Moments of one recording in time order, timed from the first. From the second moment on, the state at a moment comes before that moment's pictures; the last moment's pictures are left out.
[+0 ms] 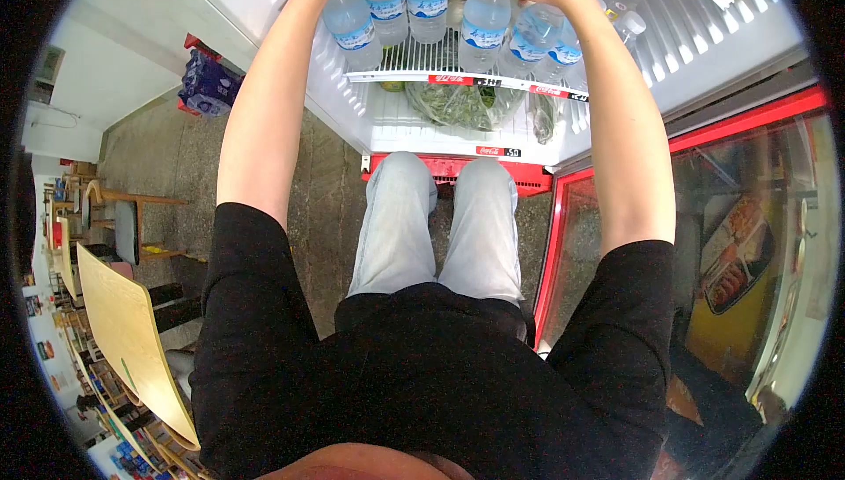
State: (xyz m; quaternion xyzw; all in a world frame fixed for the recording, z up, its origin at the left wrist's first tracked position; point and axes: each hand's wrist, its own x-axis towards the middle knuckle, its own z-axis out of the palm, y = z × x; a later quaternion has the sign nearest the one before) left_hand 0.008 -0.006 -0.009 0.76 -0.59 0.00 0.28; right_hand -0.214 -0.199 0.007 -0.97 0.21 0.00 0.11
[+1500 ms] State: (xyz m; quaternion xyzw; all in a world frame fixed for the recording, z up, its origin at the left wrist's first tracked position) left_hand 0.008 -0.008 -0.009 0.76 -0.58 -0.02 0.28; right_hand -0.217 -0.181 0.008 -0.97 0.14 -0.02 0.18
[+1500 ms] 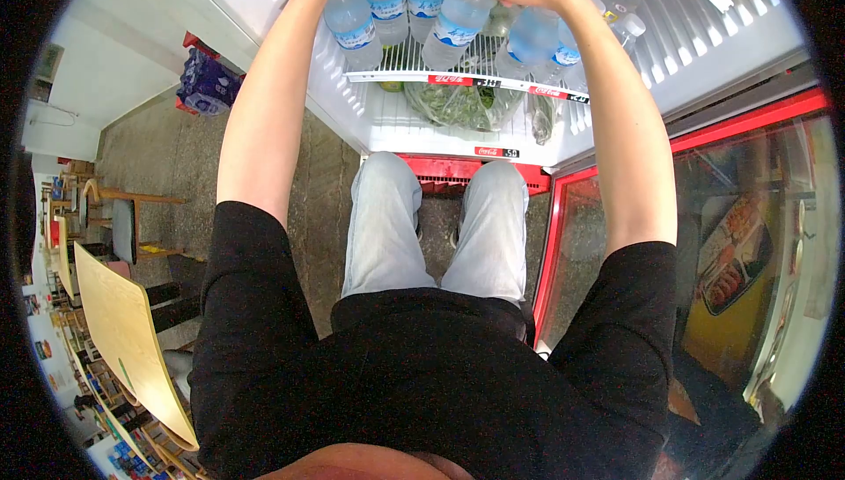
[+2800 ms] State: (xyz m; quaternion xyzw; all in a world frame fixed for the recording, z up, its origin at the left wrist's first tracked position) left_hand 0.012 -0.008 -0.013 0.75 -0.59 -0.02 0.29; right_hand -0.227 -0.175 0.016 -0.95 -0.02 -0.12 0.28
